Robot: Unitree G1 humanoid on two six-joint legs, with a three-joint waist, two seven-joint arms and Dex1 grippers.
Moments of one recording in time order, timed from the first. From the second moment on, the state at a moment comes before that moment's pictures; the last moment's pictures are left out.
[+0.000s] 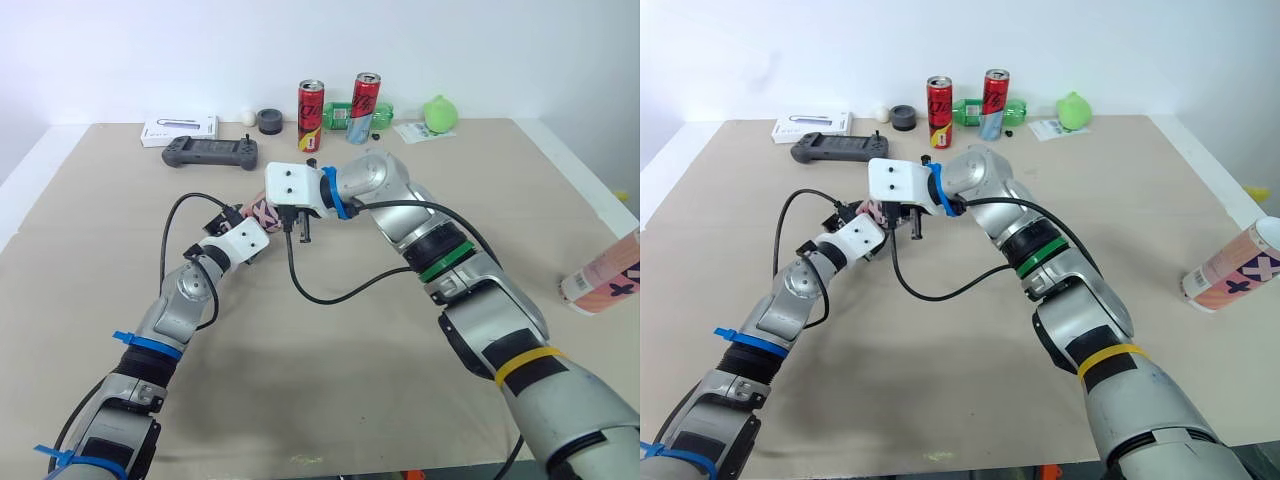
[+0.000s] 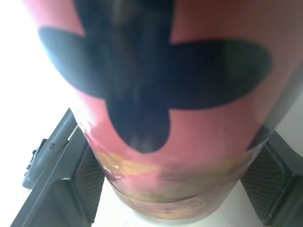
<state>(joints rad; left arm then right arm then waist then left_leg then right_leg) -0.56 0.40 -0.18 0.28 0.35 0.00 -0.27 -1.26 -0.29 0.49 0.54 -0.15 0.13 1.06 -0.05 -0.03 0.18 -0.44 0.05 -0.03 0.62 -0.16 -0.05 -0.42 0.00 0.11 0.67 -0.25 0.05</state>
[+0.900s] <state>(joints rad) -0.37 0.26 -0.14 0.03 -0.29 0.27 -0.75 -0.63 -0.99 0.02 -0.12 0.28 0.70 1.31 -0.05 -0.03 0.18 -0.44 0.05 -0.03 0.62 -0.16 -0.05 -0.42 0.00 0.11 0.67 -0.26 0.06</state>
